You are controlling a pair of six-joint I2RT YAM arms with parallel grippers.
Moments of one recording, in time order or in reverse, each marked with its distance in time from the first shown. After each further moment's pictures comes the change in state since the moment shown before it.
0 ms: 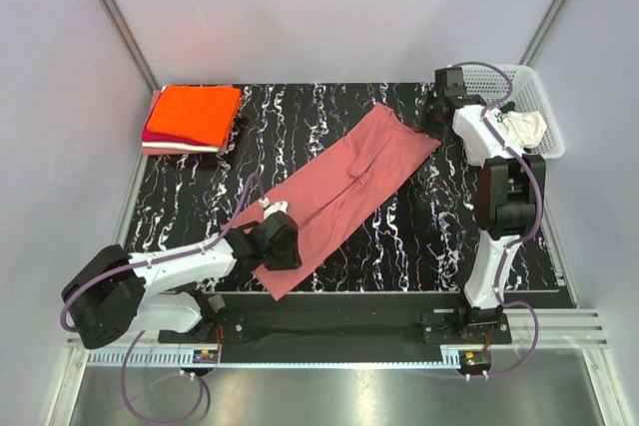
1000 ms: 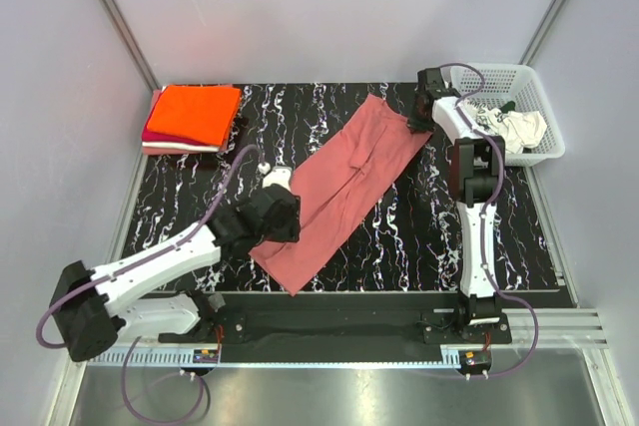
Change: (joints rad) left arm 0.000 -0.149 0.296 -0.281 -0.218 0.224; right arm 0.000 0.468 0.405 -0.101 0.151 -0.098
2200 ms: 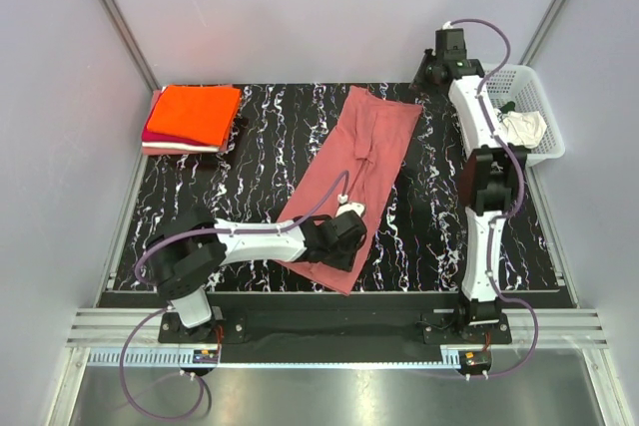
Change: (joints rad) left arm -0.230 0.626 0.151 0.264 0.205 -0.055; right arm -0.009 -0.093 0.265 -0.069 -0.146 0.016
